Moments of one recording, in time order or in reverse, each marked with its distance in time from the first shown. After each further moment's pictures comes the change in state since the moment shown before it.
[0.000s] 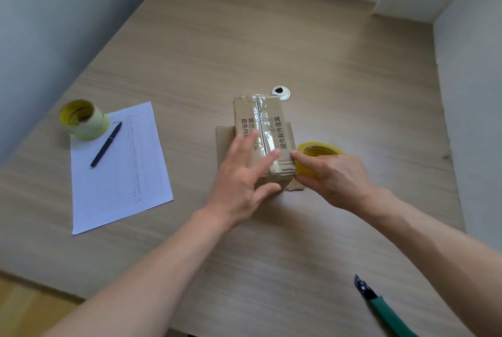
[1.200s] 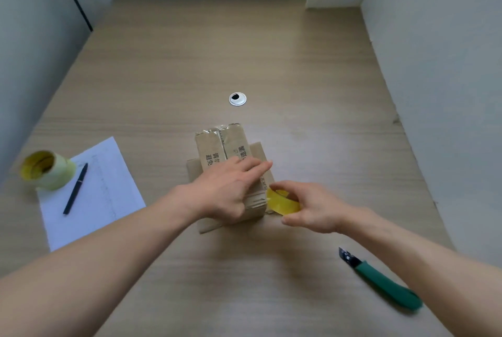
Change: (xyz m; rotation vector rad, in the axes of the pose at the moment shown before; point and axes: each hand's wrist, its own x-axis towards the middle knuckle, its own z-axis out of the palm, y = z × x) left_hand 0.046 0.034 -0.023 0.381 -0.809 0.327; right_hand -0.063 -0.033 -0.009 0.659 -0.416 0.472
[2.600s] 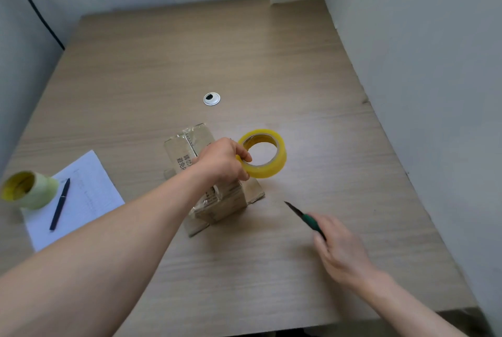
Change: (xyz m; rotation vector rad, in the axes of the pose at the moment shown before) left_hand 0.055 0.048 -0.028 -0.521 -0.016 -0.659; right_hand -0.122 0.063 0.081 -0.032 0.474 0.264
